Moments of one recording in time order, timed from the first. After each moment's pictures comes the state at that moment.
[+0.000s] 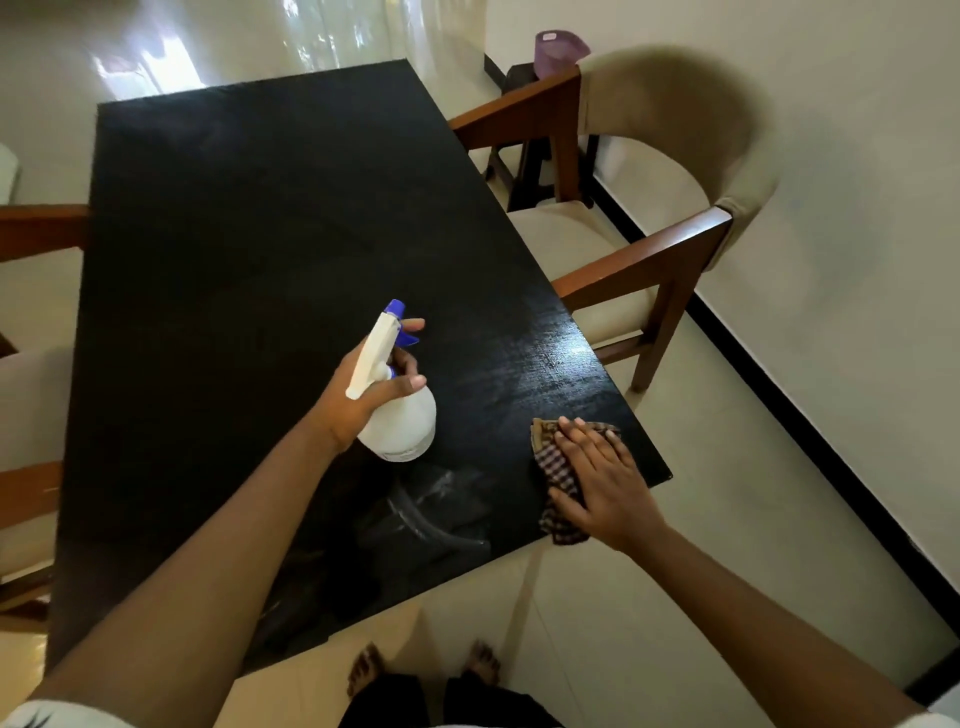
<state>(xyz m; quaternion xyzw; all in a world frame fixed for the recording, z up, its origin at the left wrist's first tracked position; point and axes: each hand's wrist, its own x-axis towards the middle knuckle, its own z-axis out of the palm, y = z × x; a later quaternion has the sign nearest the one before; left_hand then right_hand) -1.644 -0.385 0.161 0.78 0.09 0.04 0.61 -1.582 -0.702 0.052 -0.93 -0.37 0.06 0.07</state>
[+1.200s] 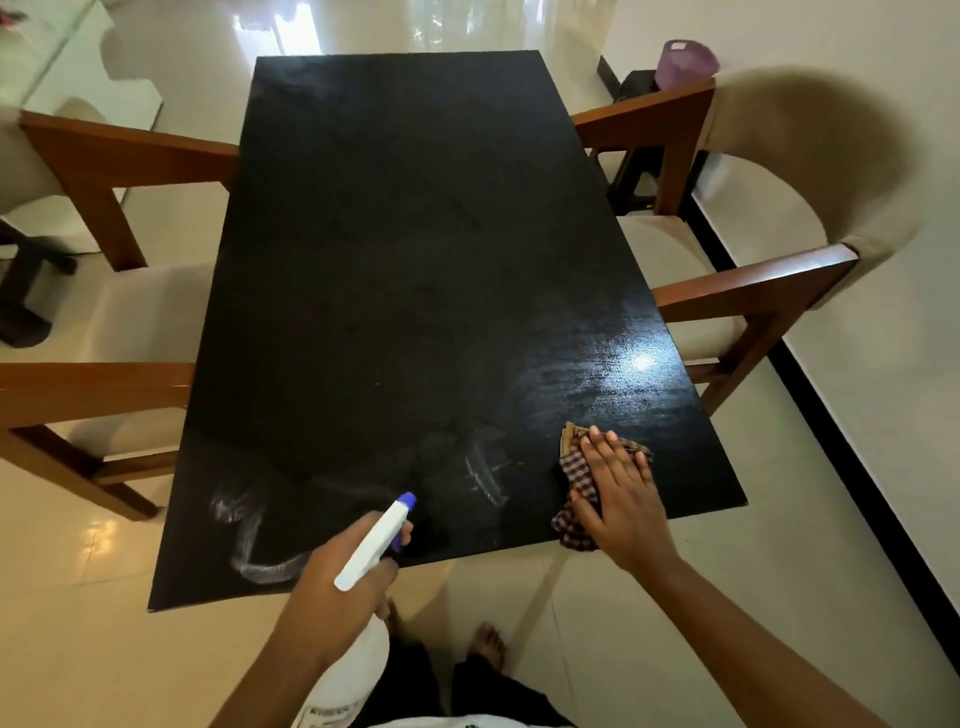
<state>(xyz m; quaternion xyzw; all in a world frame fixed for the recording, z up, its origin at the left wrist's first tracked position) -1.862 -0.440 0.171 0.72 0.39 -0.04 0.57 -1.624 -0.655 0.054 -0.92 -0.38 0.08 0.09</state>
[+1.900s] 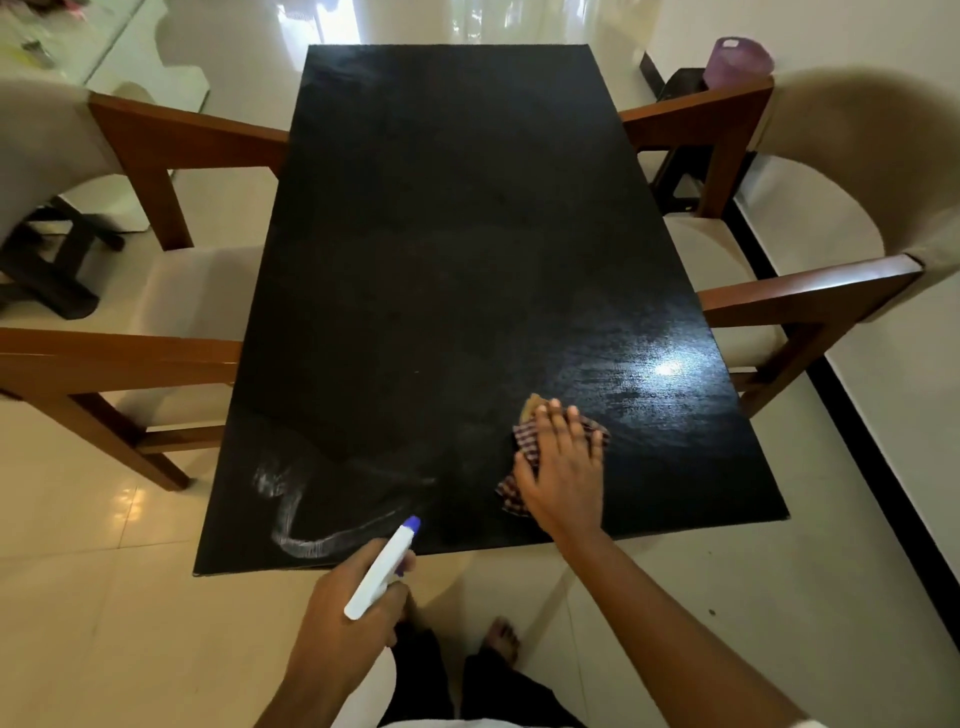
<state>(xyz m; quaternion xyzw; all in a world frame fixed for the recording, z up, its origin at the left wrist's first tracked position) -1.898 -0.449 0.168 0.68 0.49 0.00 0.55 -1.673 -0.542 0.054 -0.94 -0.33 0.05 0.11</state>
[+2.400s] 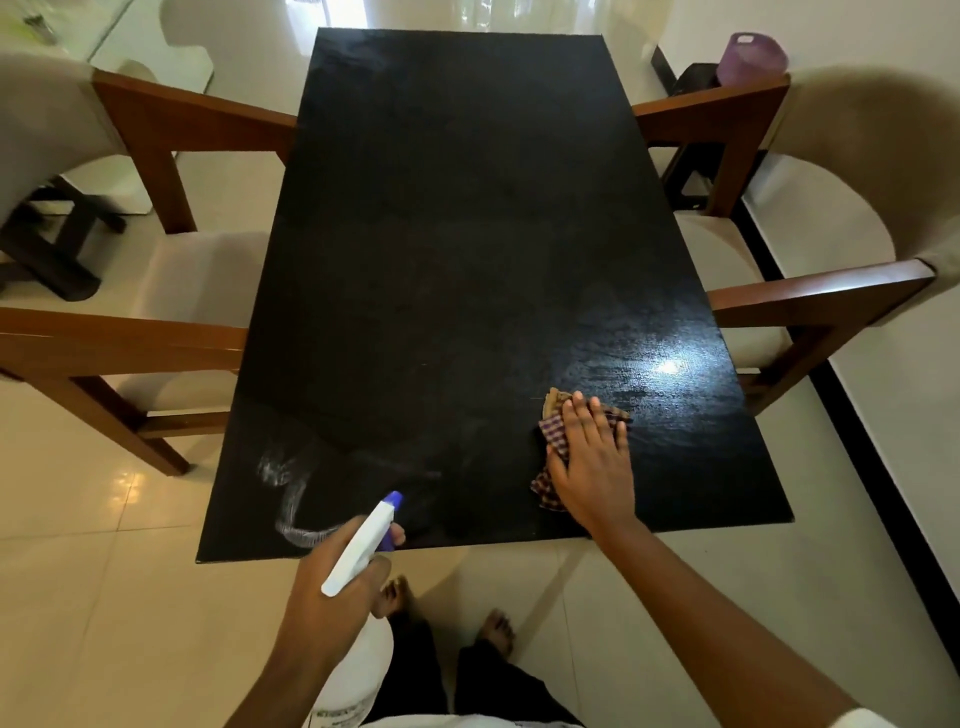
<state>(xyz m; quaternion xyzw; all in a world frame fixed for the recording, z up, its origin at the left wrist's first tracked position) -1.904 -0.433 0.157 0.64 0.48 0.08 0.60 -1.647 -0.562 0.058 -0.93 -0.36 0.07 0.08</state>
